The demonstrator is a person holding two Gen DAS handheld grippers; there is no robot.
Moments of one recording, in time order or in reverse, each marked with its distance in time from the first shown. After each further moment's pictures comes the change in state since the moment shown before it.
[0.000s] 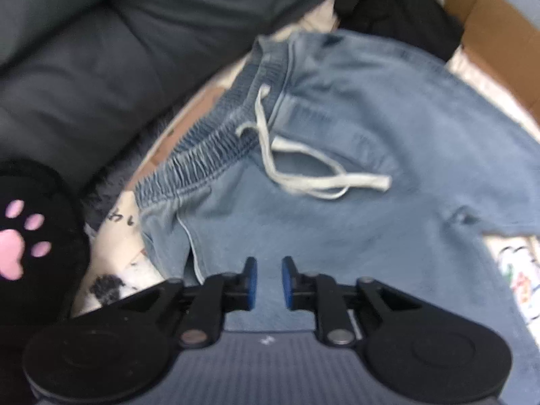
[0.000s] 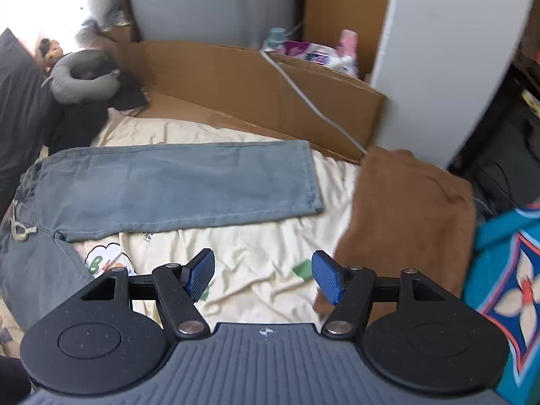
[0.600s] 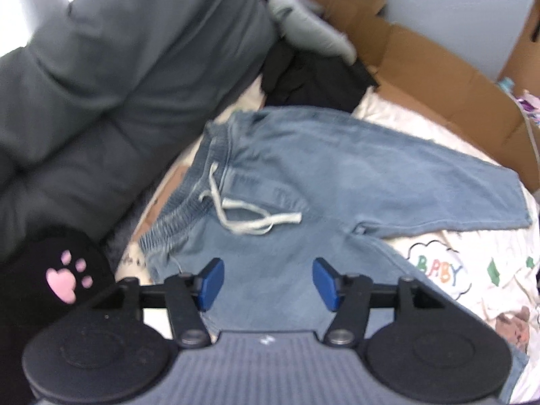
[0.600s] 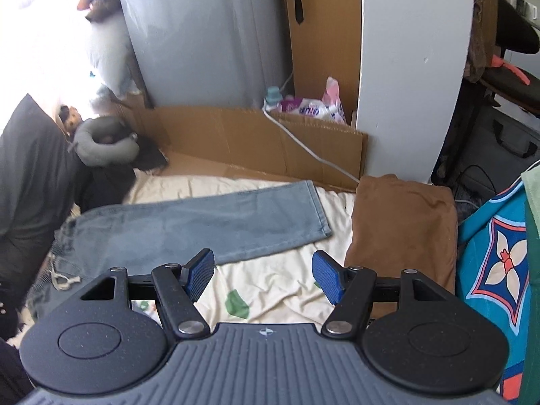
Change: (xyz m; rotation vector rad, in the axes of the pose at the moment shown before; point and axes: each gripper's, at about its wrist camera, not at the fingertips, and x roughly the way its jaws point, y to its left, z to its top) left arm -0.156 -0.038 -0.009 0.157 -0.174 -0.097; right arm -0.124 0.022 -0.024 0.117 -0.192 0.047
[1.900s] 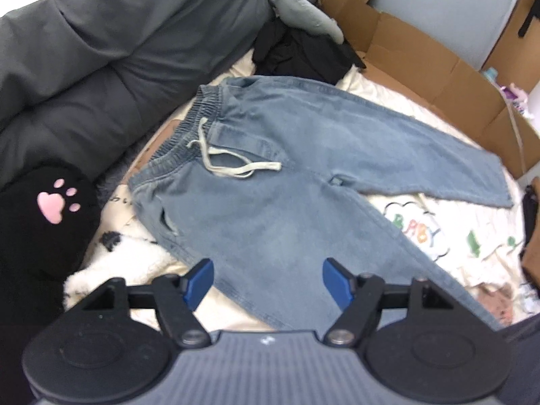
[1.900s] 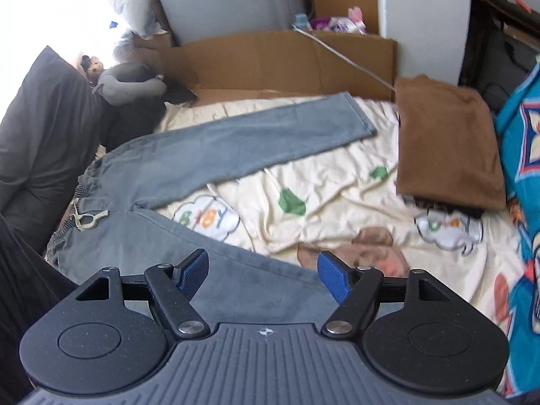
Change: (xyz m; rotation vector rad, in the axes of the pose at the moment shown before) left arm -0.016 -0.019 -0.086 -0.074 0.043 -0.026; right arm 0.022 0.079 -0.191 0.086 0.157 0.075
